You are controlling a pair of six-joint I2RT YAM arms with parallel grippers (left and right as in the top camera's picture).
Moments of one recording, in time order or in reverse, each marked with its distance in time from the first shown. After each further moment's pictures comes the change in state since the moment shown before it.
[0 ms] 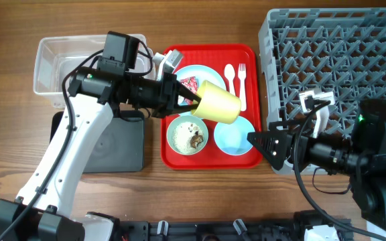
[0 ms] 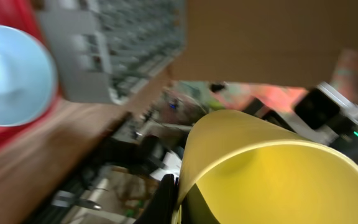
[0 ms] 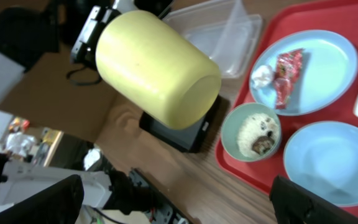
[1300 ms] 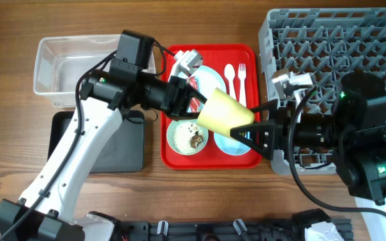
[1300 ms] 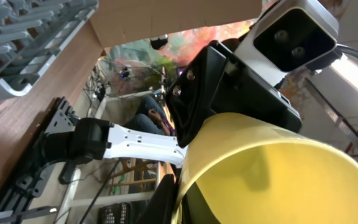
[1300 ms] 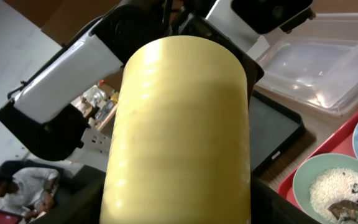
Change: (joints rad) left arm -0.085 -0.008 0.000 0.142 0.284 0.029; right arm 0.130 0.125 0.000 0.304 -0.267 0.016
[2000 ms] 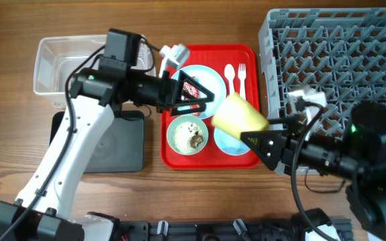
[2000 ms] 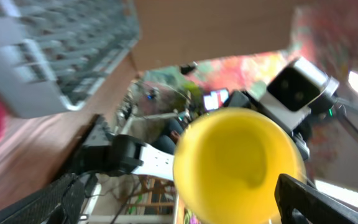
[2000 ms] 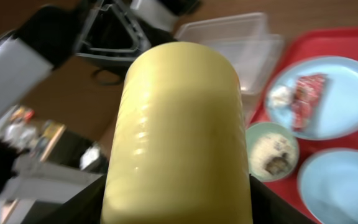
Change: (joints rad) left arm 0.077 -0.002 0.000 -0.037 -0.150 0.008; right arm 0.037 -0.158 0.003 -0.182 0.404 0.093
